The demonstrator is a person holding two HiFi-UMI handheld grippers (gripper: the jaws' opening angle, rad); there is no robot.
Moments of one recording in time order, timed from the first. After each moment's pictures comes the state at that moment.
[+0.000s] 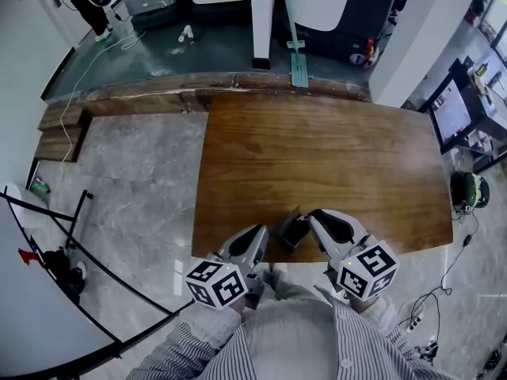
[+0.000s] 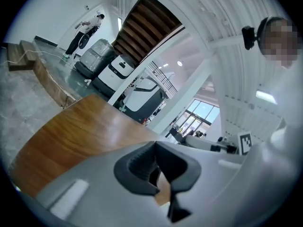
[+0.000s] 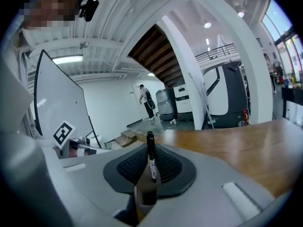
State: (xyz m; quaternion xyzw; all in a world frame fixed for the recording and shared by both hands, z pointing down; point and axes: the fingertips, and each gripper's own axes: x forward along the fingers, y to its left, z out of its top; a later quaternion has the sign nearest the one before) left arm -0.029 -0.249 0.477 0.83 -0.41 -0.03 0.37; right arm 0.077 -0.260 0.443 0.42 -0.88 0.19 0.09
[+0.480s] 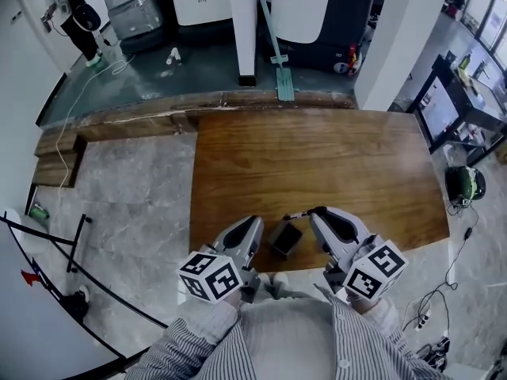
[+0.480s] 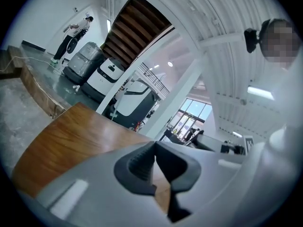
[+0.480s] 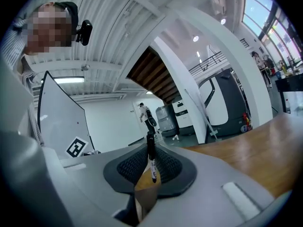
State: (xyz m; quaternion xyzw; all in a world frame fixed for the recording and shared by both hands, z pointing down) left arm -0.013 -0.280 0.442 0.86 -0.38 -0.03 0.33; right arm 0.099 -0.261 0.390 0.43 -0.88 0.18 -0.03
